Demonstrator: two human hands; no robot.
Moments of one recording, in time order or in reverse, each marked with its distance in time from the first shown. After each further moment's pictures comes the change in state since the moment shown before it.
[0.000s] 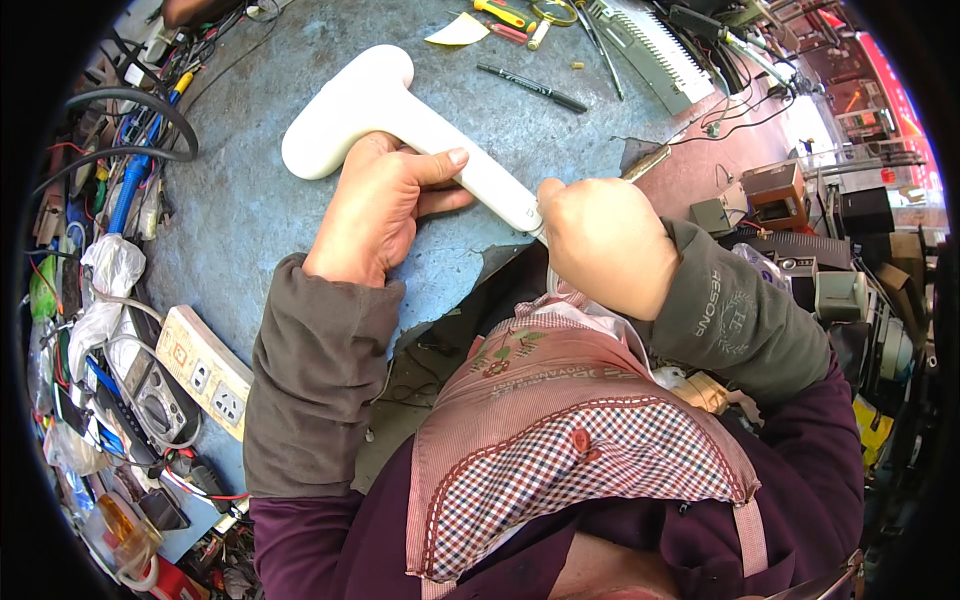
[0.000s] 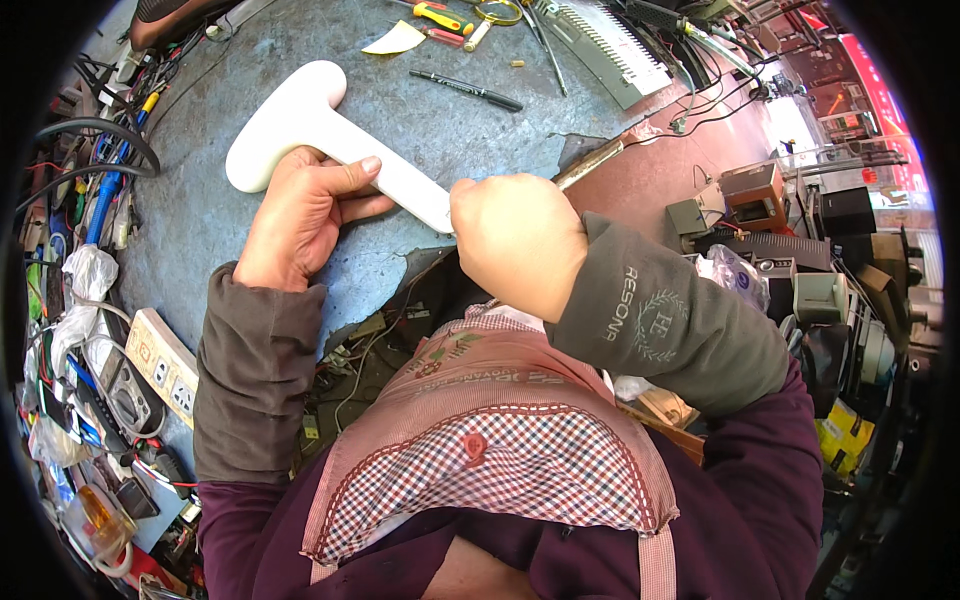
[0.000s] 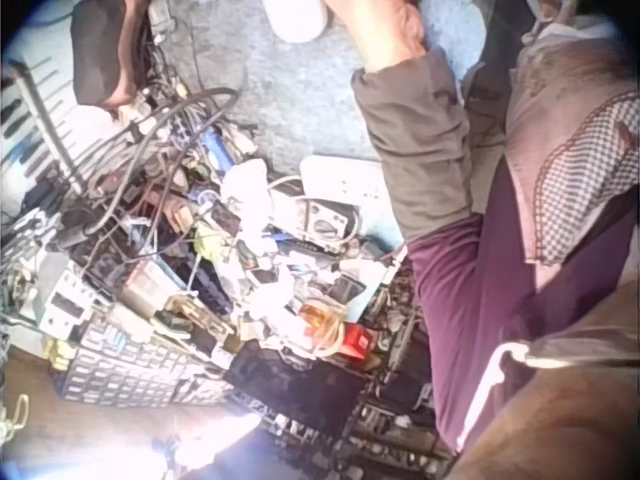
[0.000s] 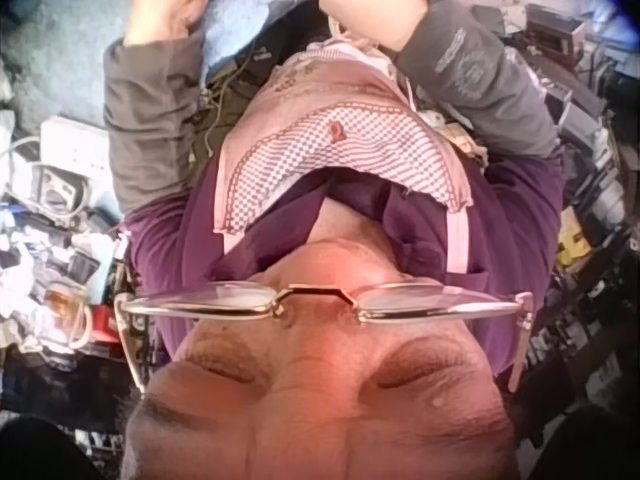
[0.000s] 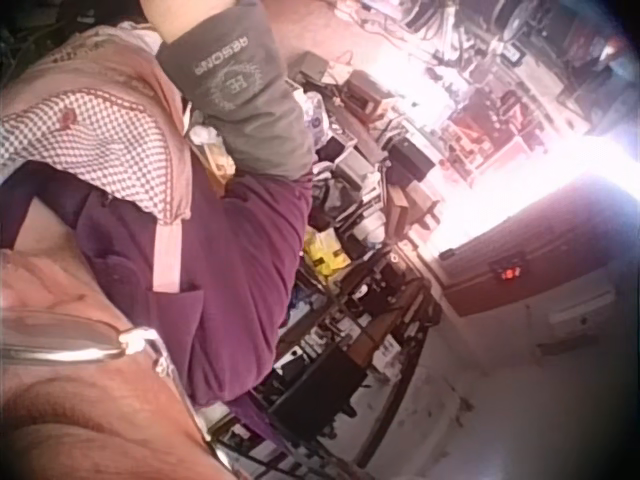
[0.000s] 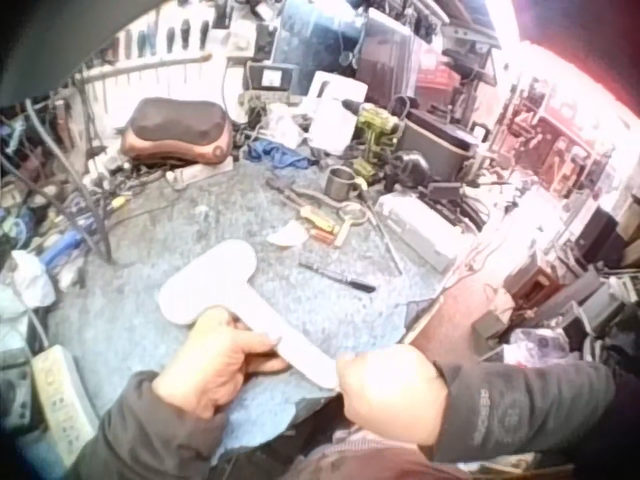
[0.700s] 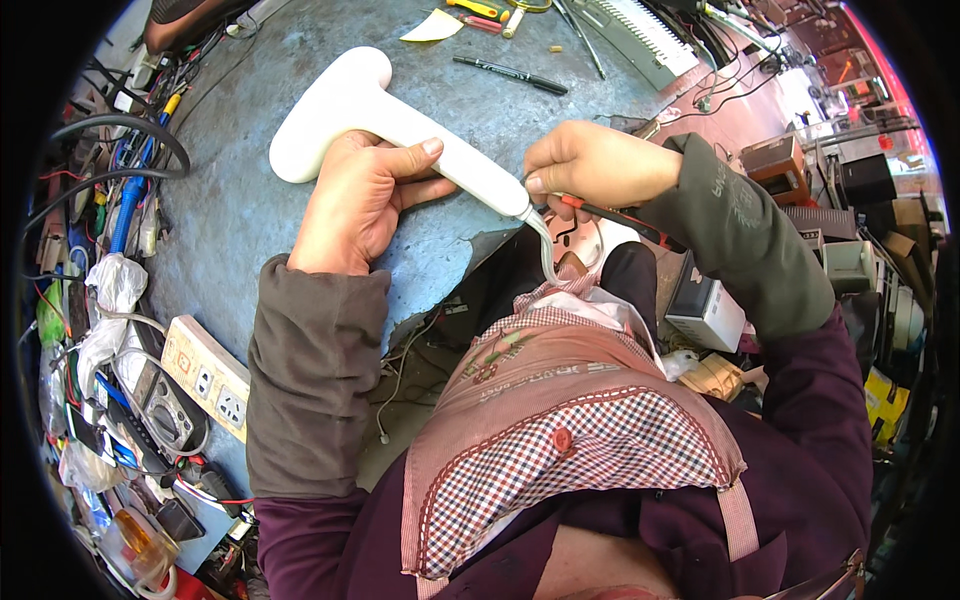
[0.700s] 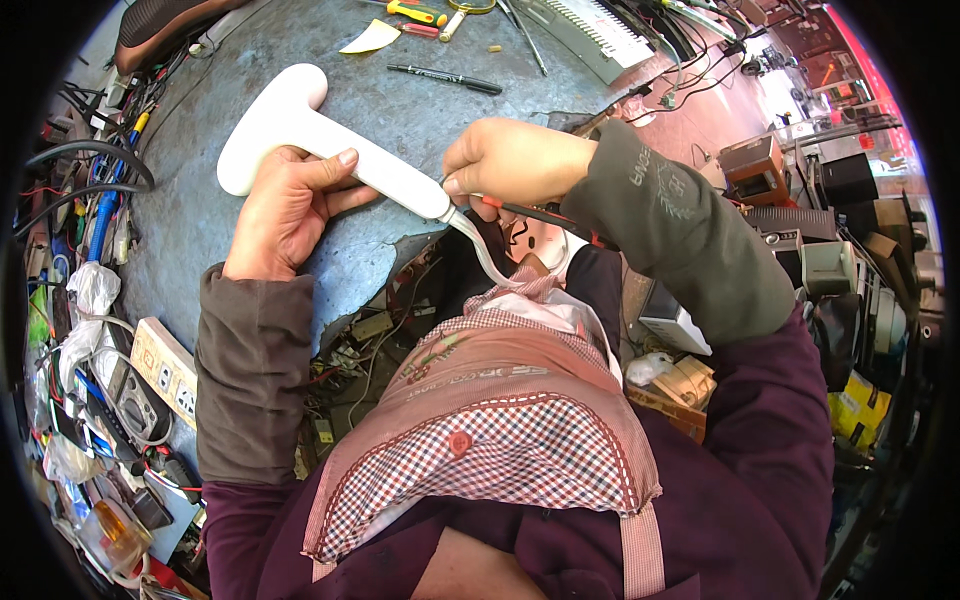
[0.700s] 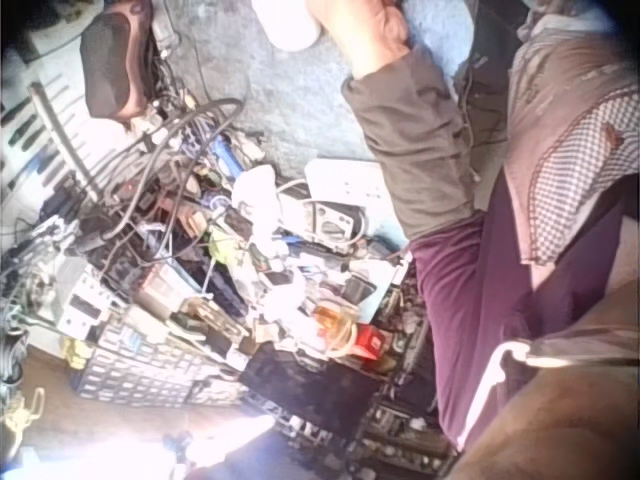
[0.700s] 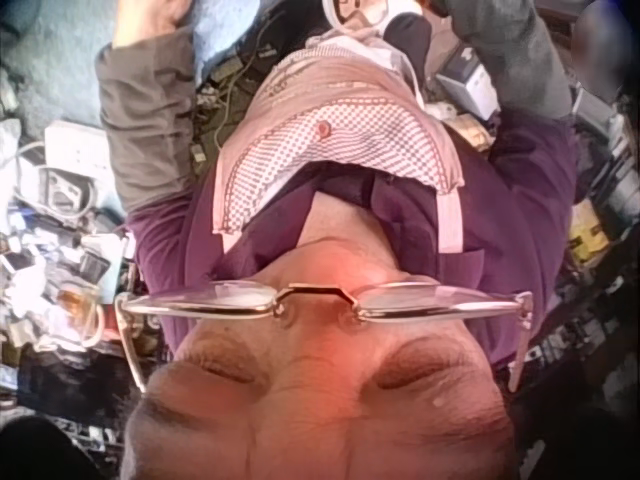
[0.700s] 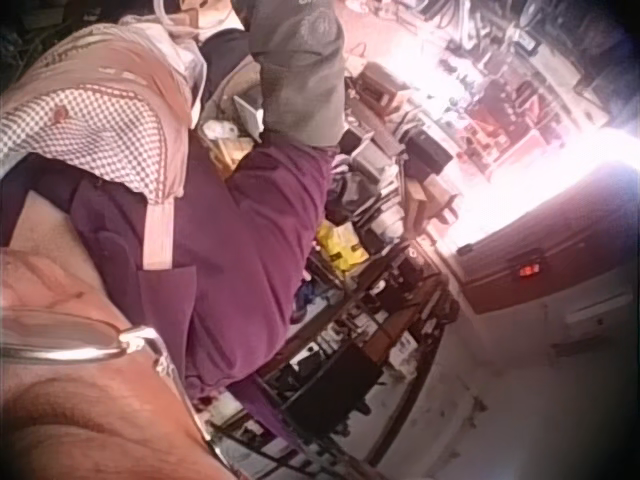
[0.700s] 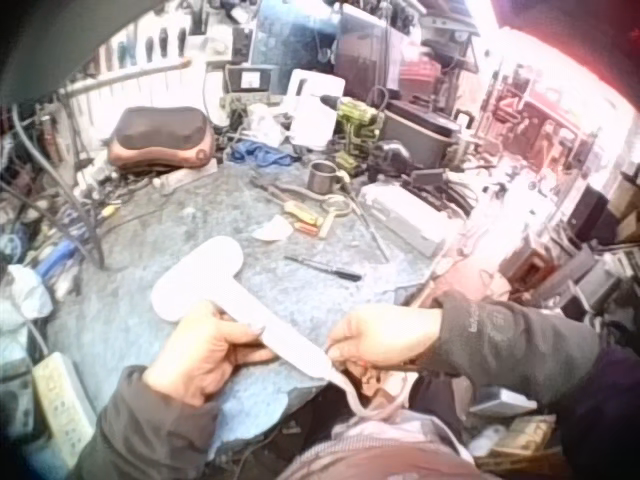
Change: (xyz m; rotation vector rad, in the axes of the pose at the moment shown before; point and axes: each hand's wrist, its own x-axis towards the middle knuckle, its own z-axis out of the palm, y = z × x) left_hand 0.003 0.002 -0.005 0.024 -0.026 0.021; right_hand 0.035 0.063 -0.006 0.825 -0.566 0.160
